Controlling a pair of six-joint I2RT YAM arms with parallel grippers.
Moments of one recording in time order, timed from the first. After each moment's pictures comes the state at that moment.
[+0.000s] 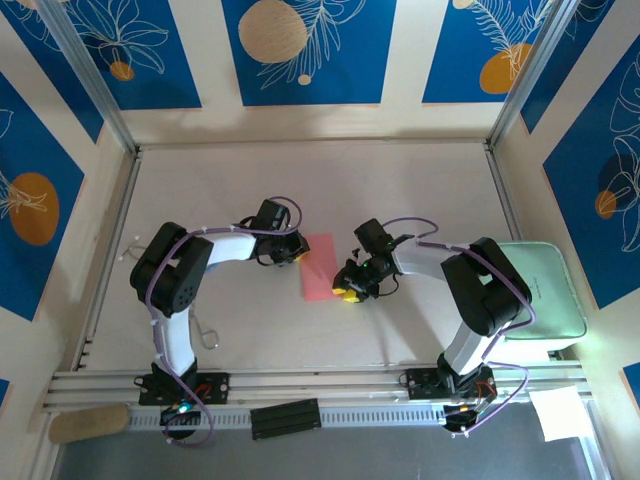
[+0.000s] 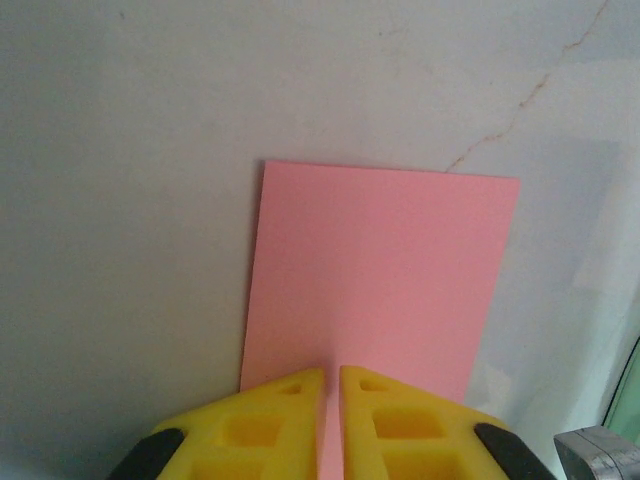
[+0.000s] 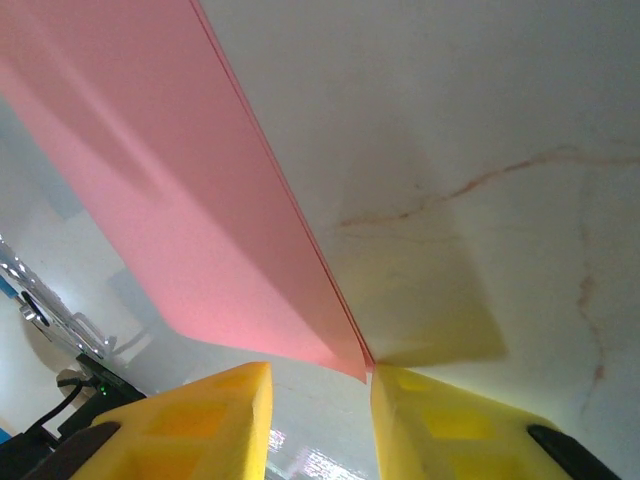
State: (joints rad) left arm -0.52 1.92 1.04 -0.07 0.38 -0.97; right arm 0.55 1.69 0.84 -0.42 -0.58 0.90
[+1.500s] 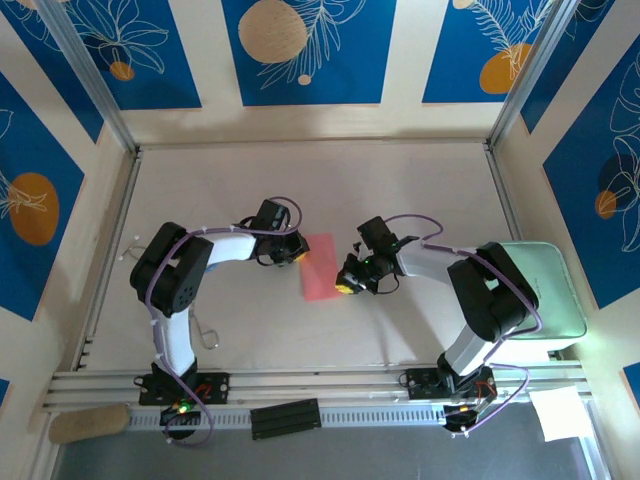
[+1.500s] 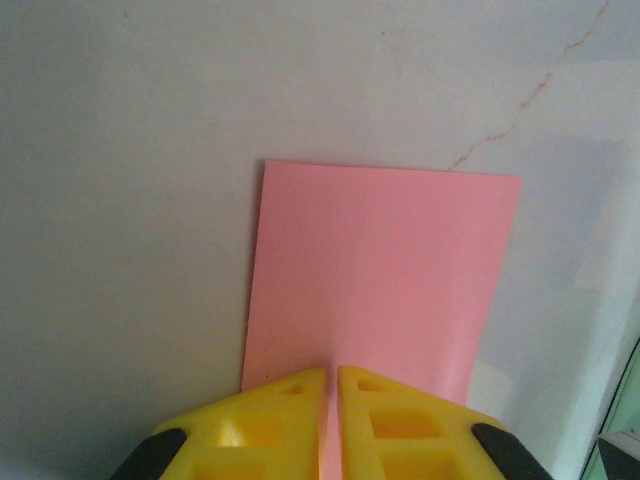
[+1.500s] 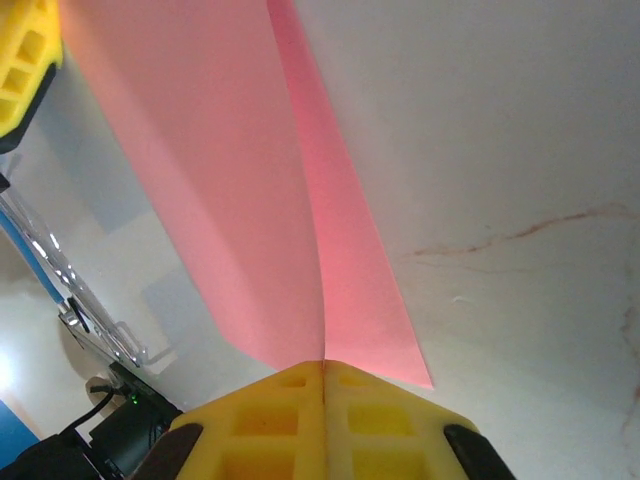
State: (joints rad) left arm -0.52 1.92 1.04 -0.07 0.38 -0.97; right arm 0.53 1.64 0.81 -0.34 -0.58 0.93
